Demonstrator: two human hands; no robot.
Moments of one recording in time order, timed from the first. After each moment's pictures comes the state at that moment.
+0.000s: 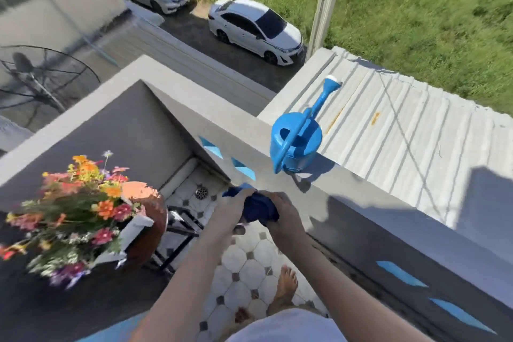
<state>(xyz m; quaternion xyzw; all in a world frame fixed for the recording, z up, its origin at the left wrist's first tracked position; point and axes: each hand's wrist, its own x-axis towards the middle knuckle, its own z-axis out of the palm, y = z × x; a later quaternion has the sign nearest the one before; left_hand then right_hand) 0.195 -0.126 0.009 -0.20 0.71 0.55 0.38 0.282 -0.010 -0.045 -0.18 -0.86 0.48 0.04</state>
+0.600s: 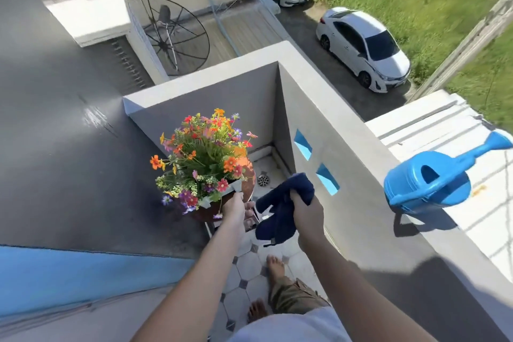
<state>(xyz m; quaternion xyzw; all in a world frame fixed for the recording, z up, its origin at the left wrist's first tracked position) 0.170 -0.349 -0.031 -0.49 0.54 0.67 0.18 0.187 -0.201 -0.035 -0.34 -0.66 0.66 -0.09</state>
